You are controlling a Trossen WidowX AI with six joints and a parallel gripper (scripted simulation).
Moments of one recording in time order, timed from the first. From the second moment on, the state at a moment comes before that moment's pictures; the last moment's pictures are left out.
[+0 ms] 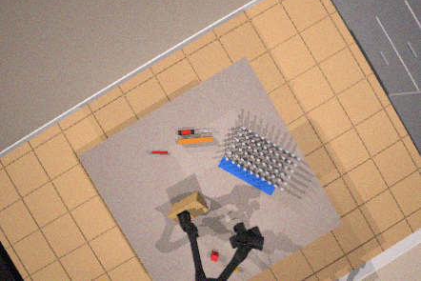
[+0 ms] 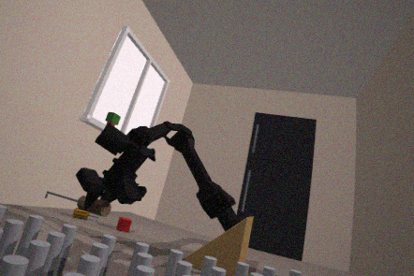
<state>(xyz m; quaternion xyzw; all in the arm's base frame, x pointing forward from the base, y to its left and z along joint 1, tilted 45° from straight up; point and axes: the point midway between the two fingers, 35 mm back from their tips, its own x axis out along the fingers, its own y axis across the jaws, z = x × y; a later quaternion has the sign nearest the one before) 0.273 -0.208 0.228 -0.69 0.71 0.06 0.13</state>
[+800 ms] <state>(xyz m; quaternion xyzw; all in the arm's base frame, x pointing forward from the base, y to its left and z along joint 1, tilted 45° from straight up) 0.274 -0.217 0.220 -0.69 0.71 0.06 0.13</state>
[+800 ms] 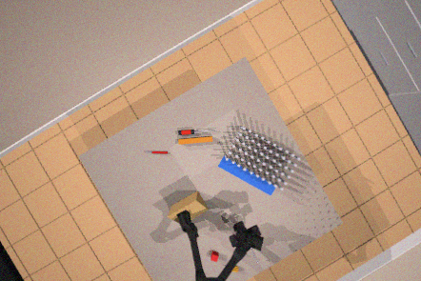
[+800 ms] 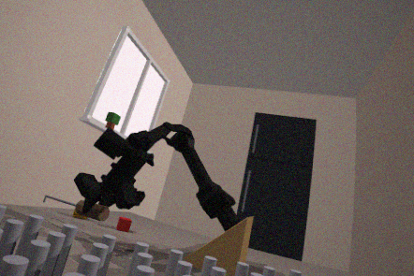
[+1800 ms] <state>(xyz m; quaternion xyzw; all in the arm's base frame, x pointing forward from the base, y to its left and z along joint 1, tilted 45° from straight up) 0.273 -0.228 0.212 -0.69 0.71 0.06 0.13</state>
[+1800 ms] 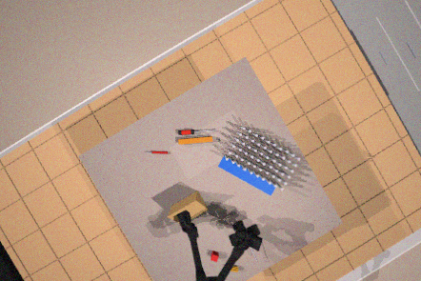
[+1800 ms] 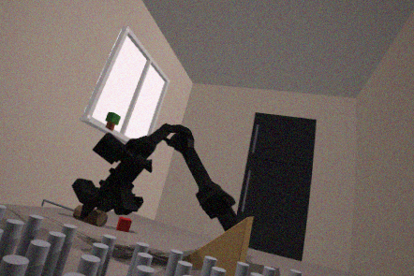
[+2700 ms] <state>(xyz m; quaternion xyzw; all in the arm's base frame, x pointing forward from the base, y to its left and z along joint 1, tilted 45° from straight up) 0.272 -0.238 0.205 -0.70 0.70 0.05 0.12</state>
